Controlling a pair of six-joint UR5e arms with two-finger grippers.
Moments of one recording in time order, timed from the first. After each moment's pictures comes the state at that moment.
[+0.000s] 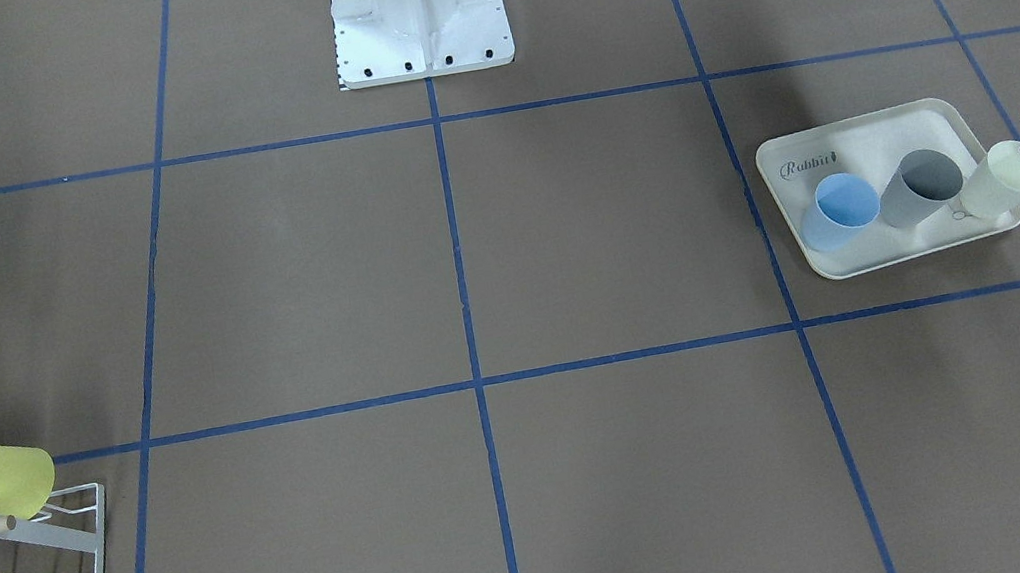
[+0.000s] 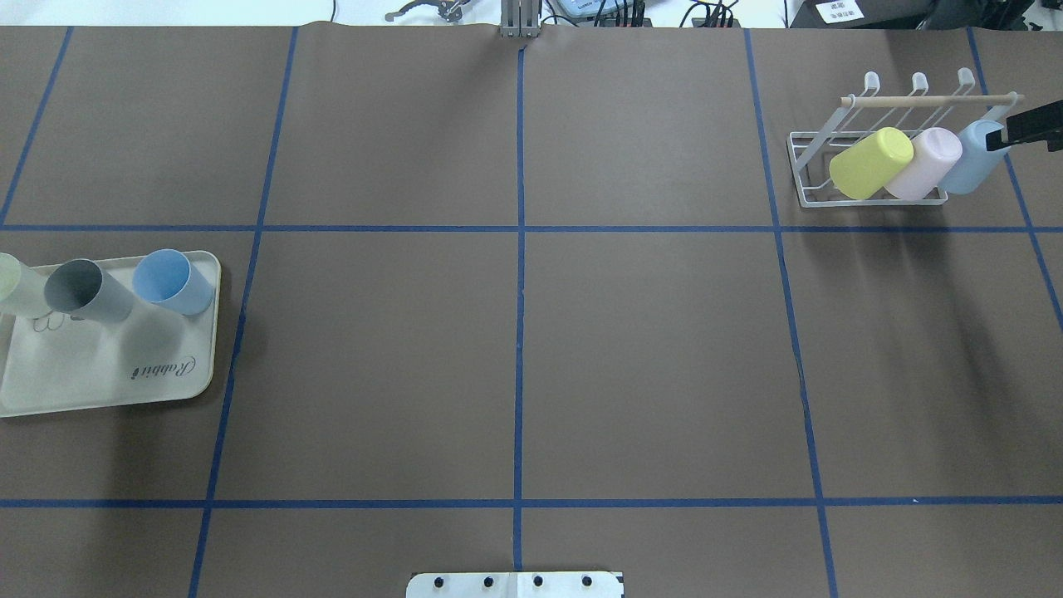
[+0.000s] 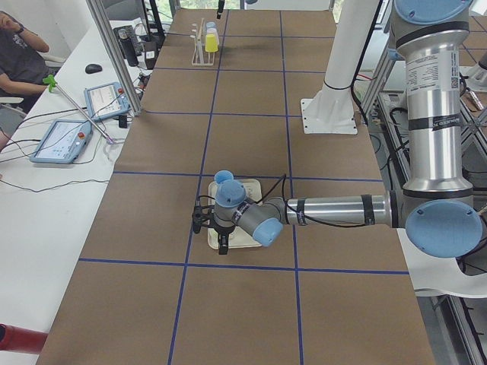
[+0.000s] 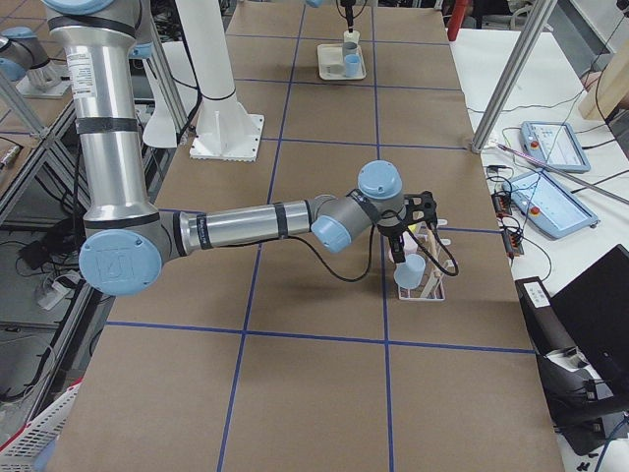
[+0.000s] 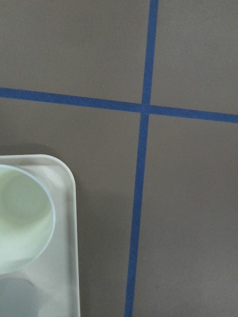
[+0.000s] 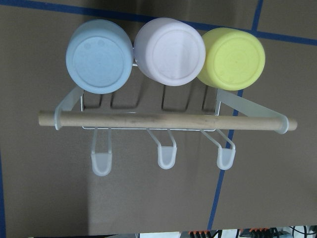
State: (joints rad) left arm -1.20 -1.44 -1.54 -2.27 -2.23 -0.71; right arm 1.34 -1.48 1.64 -1.00 2.32 0.59
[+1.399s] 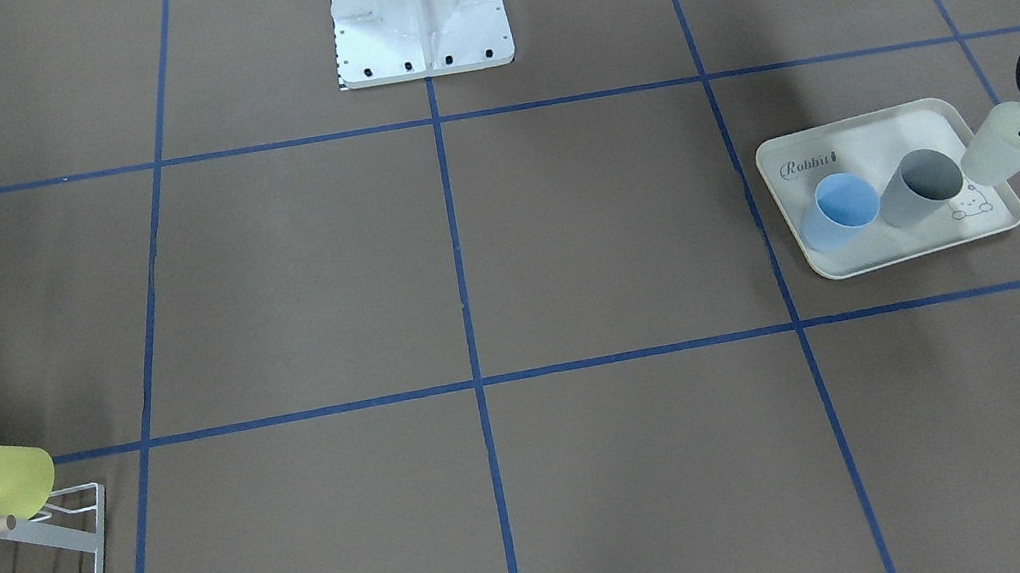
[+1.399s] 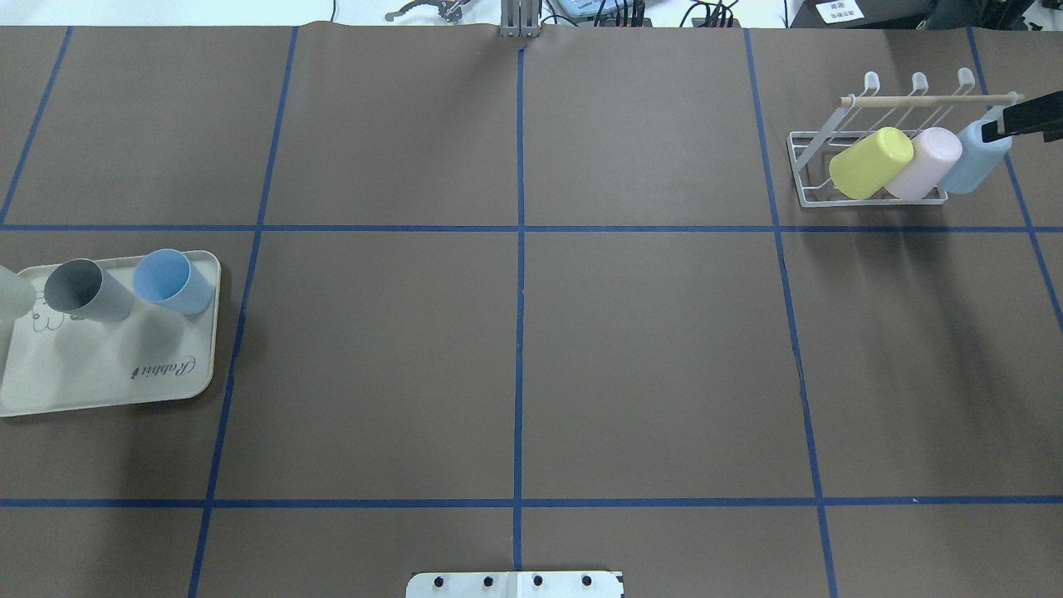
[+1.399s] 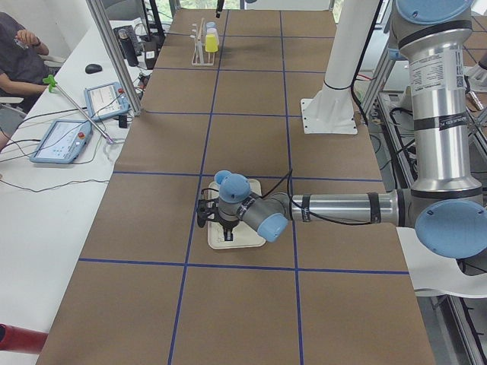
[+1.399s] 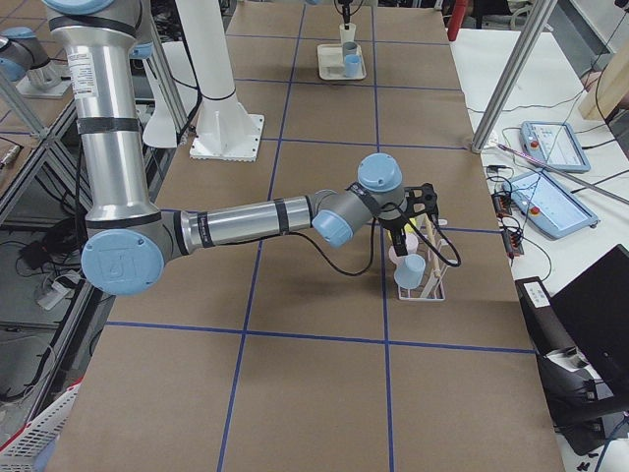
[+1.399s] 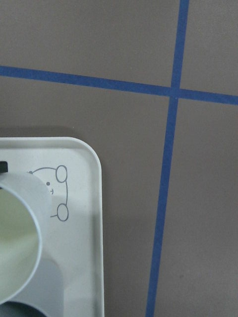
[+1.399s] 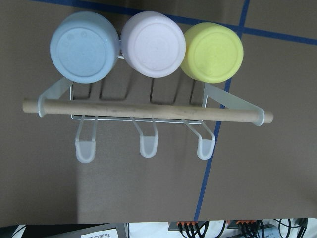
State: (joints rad) left arm -1.25 -1.37 -1.67 -2.25 -2.31 -0.73; right arm 1.34 -1.47 1.66 -1.00 2.32 0.60
